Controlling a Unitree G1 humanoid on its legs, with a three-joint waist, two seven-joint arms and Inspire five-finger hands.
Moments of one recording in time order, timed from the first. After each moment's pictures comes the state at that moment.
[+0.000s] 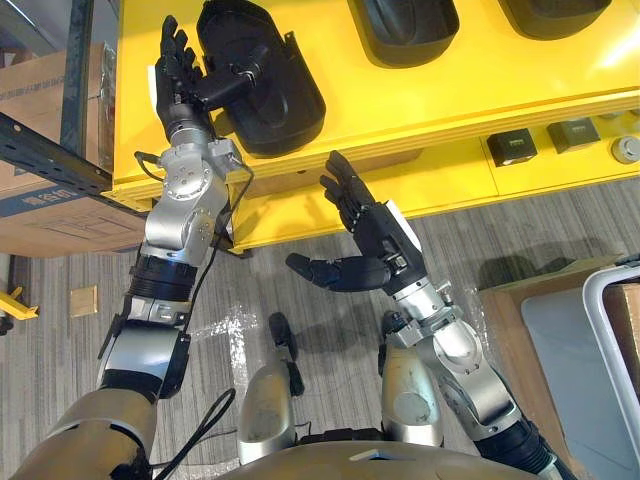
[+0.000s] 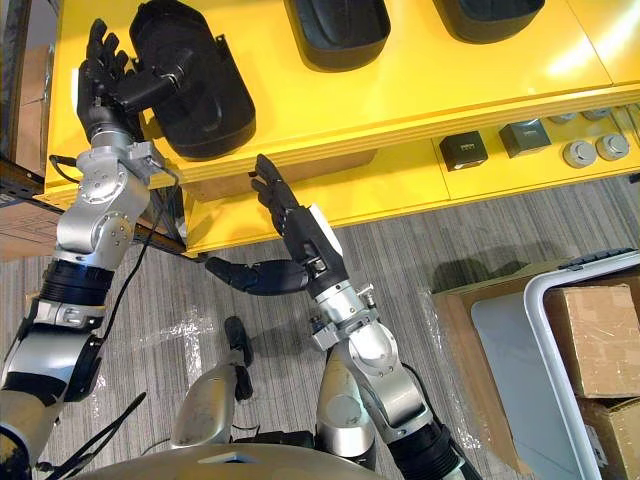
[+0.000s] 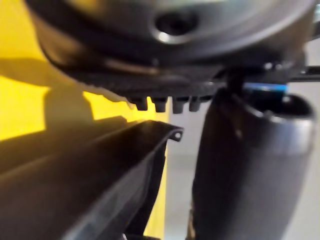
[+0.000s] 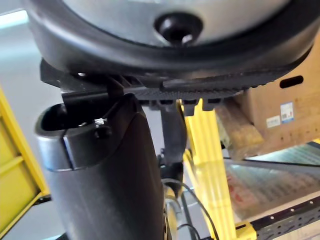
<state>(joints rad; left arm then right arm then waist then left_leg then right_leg) -0.73 0.43 -0.08 0.15 -0.54 0.11 0.49 0.02 -0.27 0.40 -0.28 0.24 -0.22 0.10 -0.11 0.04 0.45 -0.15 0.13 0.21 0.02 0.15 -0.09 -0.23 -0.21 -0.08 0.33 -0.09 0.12</state>
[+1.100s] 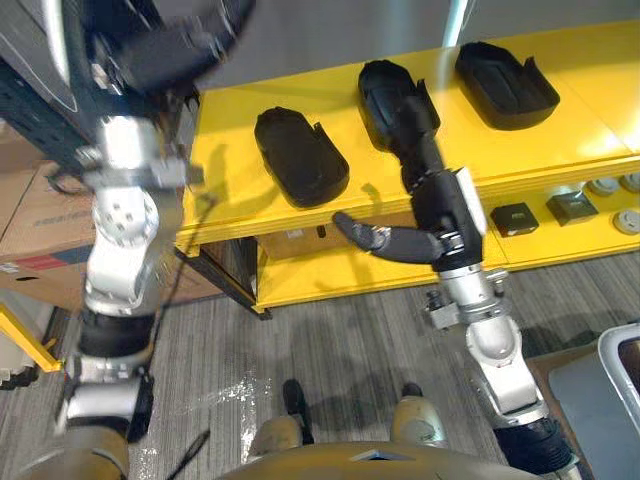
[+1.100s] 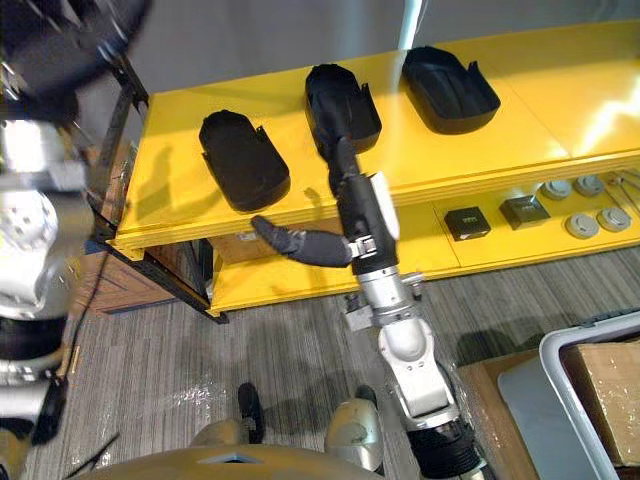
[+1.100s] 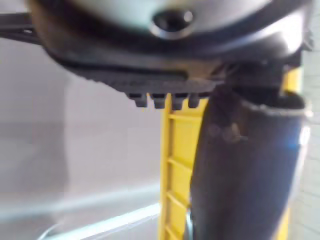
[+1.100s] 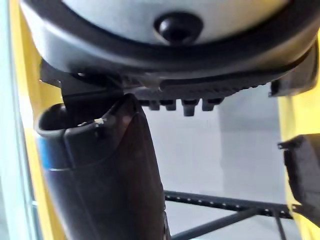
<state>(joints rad) -0.33 0.45 0.02 -0.33 -0.50 -0.11 0.25 0.01 -0.31 0.16 -0.33 0.23 -0.36 0.05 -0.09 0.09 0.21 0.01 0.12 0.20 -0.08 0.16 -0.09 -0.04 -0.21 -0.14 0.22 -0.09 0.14</state>
